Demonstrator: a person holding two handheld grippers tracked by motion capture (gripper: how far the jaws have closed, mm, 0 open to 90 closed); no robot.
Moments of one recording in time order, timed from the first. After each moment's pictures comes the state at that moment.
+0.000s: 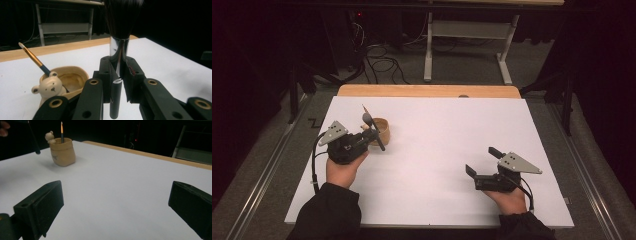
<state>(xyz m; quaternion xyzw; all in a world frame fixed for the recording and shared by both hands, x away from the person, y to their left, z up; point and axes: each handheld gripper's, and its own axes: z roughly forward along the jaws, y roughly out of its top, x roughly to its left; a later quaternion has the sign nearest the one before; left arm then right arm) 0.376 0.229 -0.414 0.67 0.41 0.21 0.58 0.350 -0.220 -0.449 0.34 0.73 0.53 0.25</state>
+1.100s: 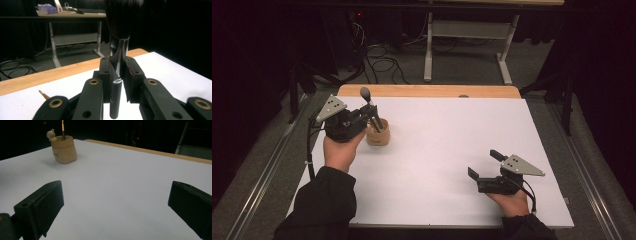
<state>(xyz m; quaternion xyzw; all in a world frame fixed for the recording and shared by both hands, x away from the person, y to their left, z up) 0.400 0.223 -0.356 0.66 0.41 0.26 0.57 0.347 -0.227 -0.455 0.34 0.73 0.54 0.23</state>
